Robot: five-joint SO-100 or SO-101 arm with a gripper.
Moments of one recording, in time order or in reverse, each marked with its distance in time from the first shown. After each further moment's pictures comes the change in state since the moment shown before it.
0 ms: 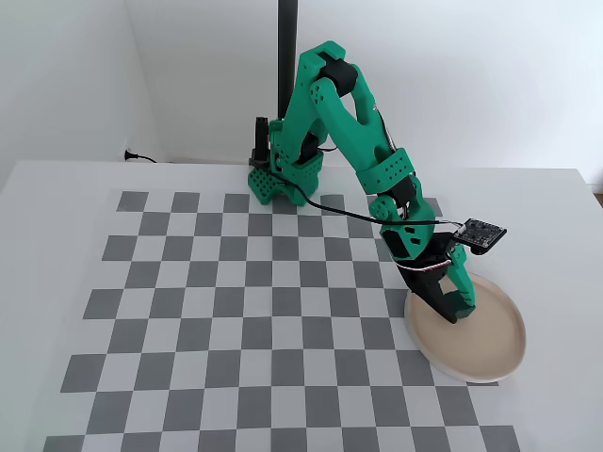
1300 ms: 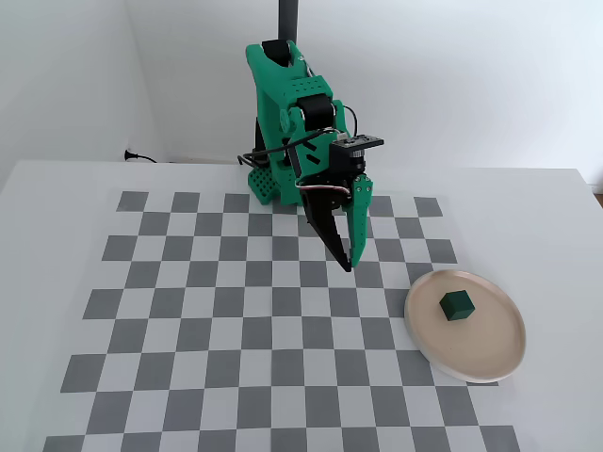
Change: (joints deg) arm 25.0 69.4 26.4 31.9 0.9
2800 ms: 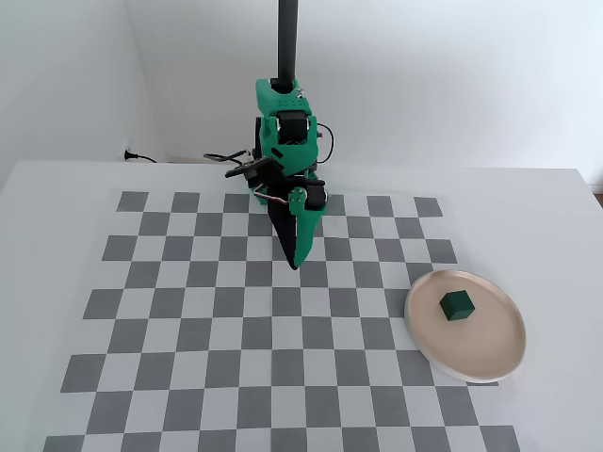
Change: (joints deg) arm 14.1 34.5 24.0 14.3 48.4
